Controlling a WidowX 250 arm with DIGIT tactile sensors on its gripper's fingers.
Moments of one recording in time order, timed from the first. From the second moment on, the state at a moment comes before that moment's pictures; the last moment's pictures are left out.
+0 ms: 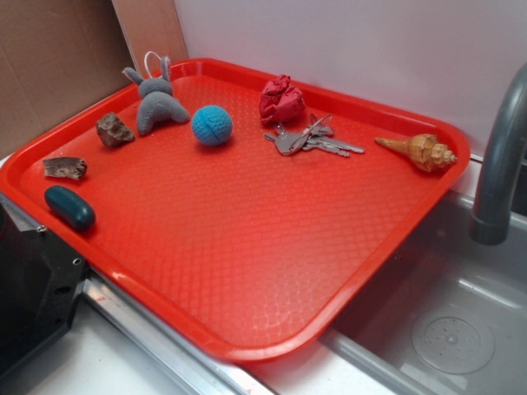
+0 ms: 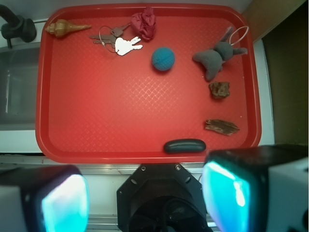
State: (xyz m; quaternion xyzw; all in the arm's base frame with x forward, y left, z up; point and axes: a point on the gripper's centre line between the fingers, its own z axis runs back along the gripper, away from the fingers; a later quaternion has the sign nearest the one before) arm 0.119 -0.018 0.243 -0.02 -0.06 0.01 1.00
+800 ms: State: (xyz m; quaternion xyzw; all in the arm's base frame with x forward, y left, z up) arm 0.181 0.052 0.162 -0.01 -0.07 0.21 0.98
